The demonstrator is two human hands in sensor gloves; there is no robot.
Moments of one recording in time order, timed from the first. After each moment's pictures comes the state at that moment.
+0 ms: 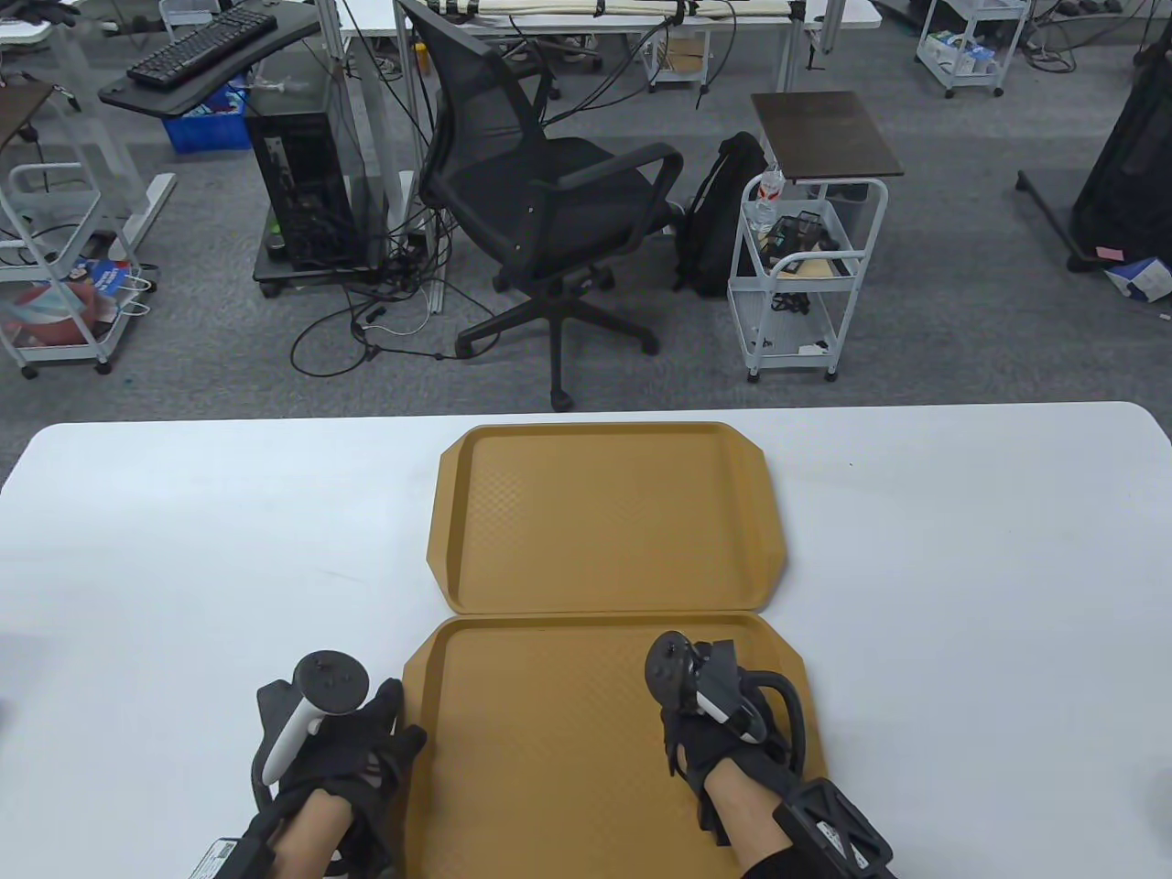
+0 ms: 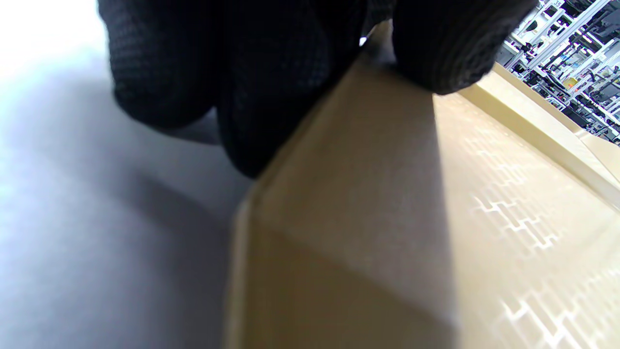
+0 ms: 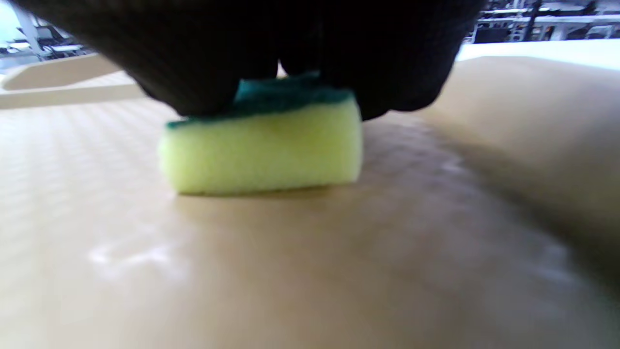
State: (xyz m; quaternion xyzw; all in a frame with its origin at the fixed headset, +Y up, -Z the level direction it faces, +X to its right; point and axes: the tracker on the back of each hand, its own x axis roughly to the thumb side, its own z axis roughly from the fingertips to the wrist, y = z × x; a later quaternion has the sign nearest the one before) left_hand -0.283 -0.779 -0.344 -0.24 0.11 0.28 0.92; right_hand 0.078 -0.756 -0.373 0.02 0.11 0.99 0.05
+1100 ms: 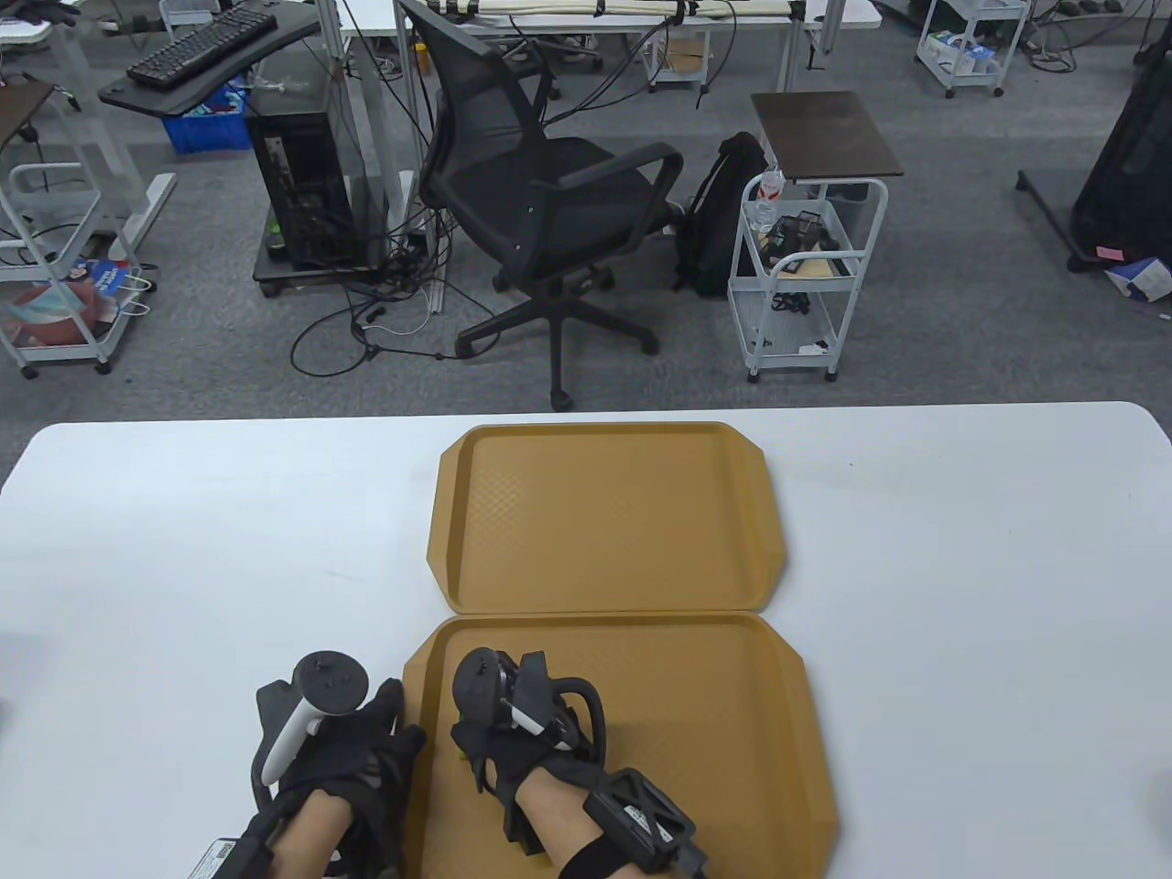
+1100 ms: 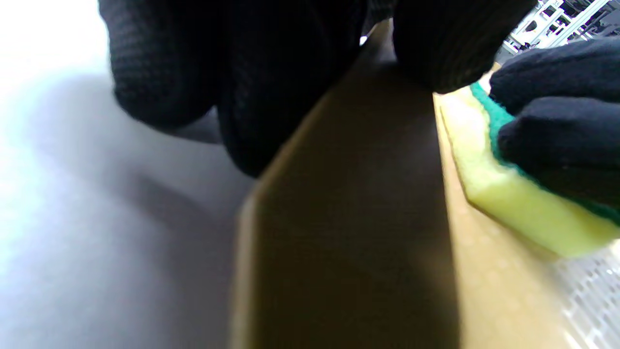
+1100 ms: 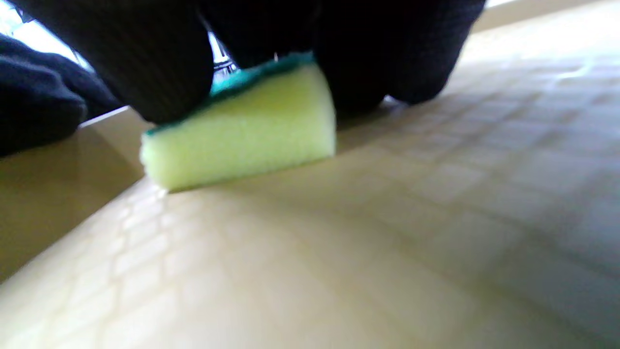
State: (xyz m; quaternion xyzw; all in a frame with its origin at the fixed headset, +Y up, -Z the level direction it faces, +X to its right) left_hand -0.283 -0.779 -0.343 -0.24 0.11 0.28 0.92; right_hand -0.091 -0.771 -0.367 0.14 0.12 0.97 0.15
